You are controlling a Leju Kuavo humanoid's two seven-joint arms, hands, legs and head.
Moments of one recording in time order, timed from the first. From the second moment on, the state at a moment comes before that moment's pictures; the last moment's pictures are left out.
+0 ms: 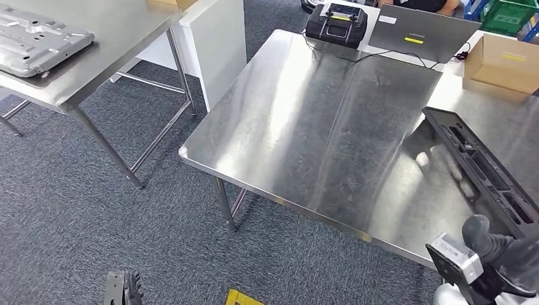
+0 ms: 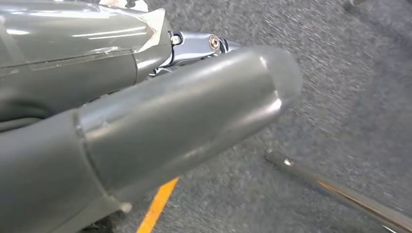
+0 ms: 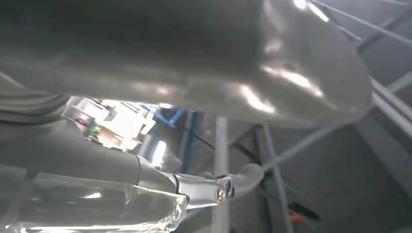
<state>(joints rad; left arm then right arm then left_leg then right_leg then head) -0.12 -0.11 0.63 -0.28 -0.16 0.04 -0.65 0.02 0.13 0.09 -1.97 1.05 -0.70 -0.46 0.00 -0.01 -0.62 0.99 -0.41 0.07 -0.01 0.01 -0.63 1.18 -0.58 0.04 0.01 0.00</state>
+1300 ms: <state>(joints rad) -0.12 -0.13 0.66 -0.25 -0.21 -0.01 -0.60 0.14 0.08 0.21 -1.99 0.97 -0.60 -0.36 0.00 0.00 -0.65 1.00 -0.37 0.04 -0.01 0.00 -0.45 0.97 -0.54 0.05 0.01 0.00</state>
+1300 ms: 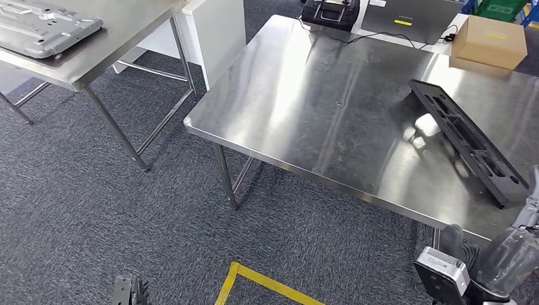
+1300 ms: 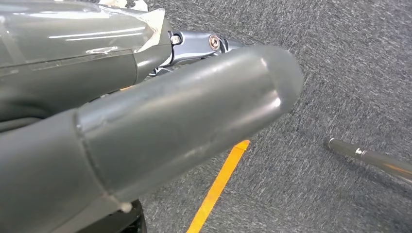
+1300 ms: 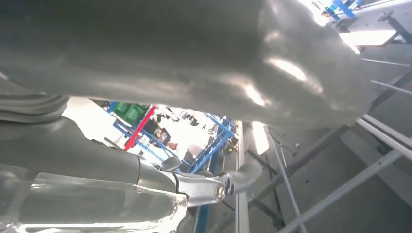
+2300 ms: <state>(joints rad) -0.14 -0.13 0.67 -0.25 -0.26 -0.01 -0.59 0.11 0.08 -0.03 -1.83 0.80 -0.46 -0.40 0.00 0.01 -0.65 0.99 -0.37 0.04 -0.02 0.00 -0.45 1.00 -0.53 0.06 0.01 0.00</state>
